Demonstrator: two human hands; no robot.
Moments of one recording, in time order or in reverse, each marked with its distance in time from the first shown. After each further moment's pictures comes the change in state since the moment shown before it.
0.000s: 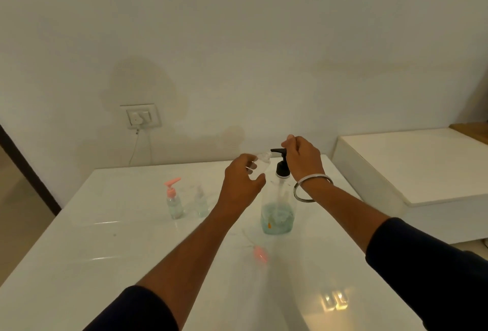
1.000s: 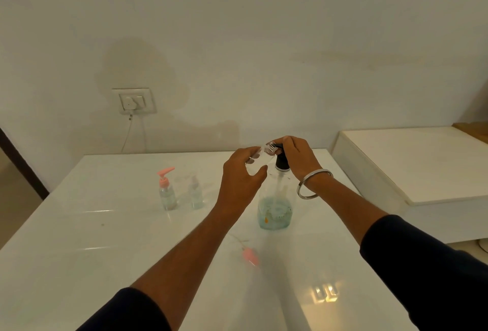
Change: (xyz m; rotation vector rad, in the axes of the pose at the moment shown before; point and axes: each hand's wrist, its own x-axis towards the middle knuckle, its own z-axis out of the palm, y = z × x) left_hand 0.000 -0.018 0.018 -0.112 0.088 0.096; right_hand 0.007 0.020 0.014 0.177 -0.244 -0.036
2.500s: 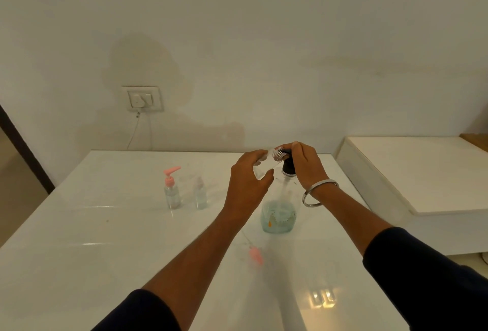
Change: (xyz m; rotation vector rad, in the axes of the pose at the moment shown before) left_hand -0.003 0.002 0.001 0.001 0.025 -0.012; right_hand 0.000 0.011 0.004 0.040 0.018 0.002
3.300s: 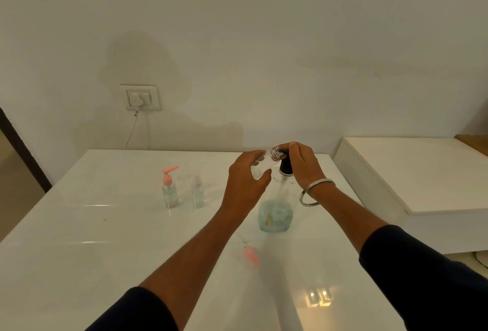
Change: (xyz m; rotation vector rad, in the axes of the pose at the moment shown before) left_hand -0.001 0.001 -0.001 0.005 -0.005 0.004; right_hand 0.001 0.001 0.000 -0.010 0.005 0.000
